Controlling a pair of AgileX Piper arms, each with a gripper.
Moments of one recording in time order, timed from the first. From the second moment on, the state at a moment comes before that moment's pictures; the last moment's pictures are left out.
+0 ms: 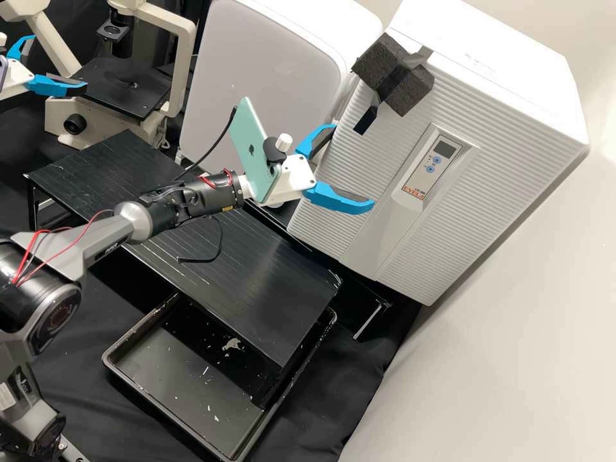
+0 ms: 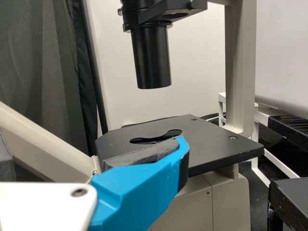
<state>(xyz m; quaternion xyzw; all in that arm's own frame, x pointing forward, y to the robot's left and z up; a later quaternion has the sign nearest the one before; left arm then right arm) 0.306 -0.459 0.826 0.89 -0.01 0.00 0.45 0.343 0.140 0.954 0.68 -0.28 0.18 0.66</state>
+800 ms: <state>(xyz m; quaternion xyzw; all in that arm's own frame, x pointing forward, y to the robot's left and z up) 0.306 -0.459 0.826 0.89 -0.01 0.00 0.45 0.338 0.141 0.957 0.68 -0.27 0.17 0.66</state>
